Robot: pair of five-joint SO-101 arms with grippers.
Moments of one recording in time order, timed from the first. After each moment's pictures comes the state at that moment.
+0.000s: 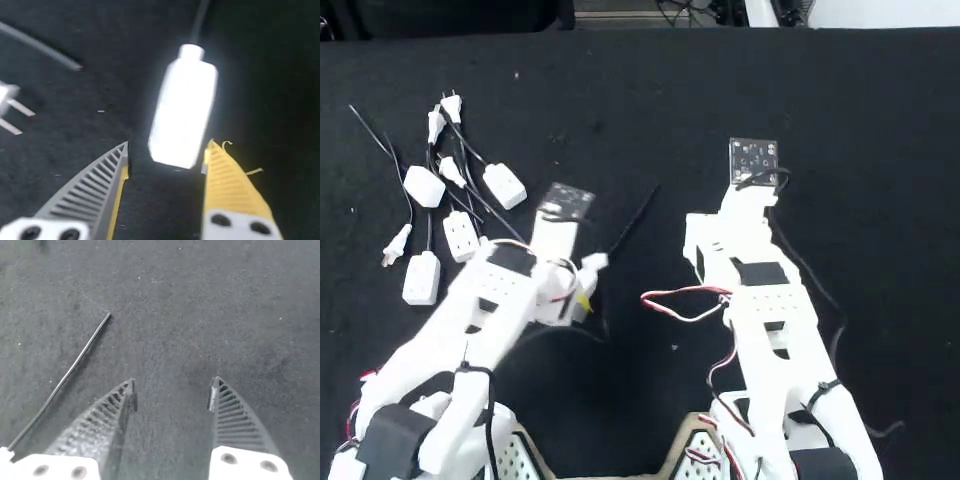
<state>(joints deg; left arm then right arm) 14.4 -24.6 53.1 56.0 -2.1 -4.0 -33.2 63.5 26.4 -7.9</state>
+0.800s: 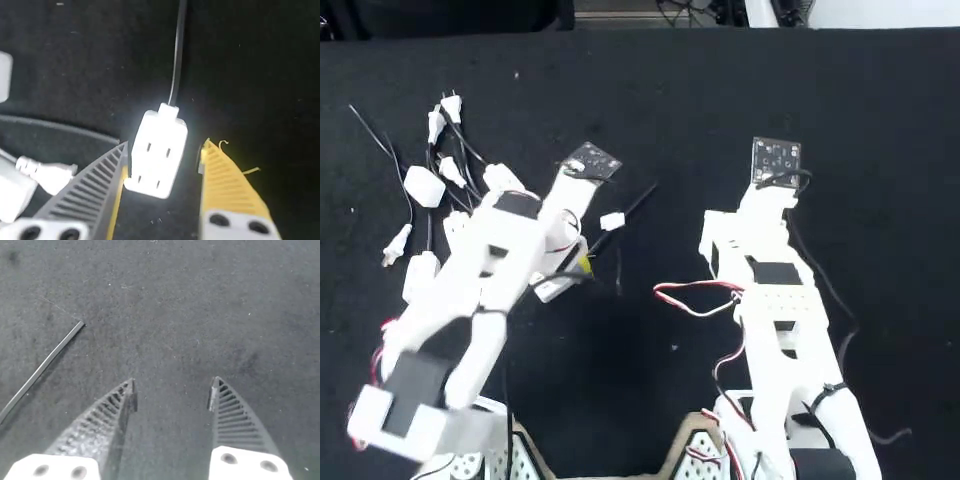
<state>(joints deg) 11.4 -8.0 31.0 59.2 -21.8 0.9 -33.2 63.5 26.2 -7.9</state>
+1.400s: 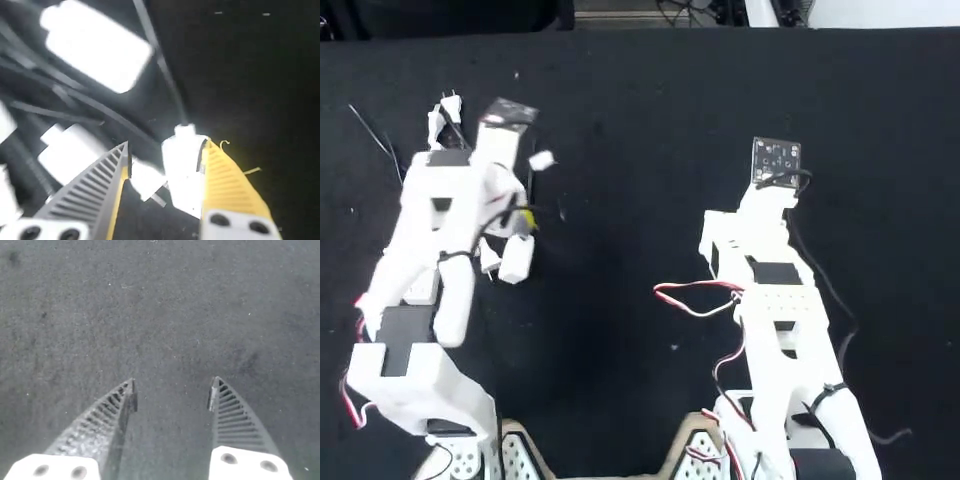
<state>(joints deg) -6.9 5.5 12.2 65.1 -22.9 0.9 -33.2 63.5 26.2 -7.9</state>
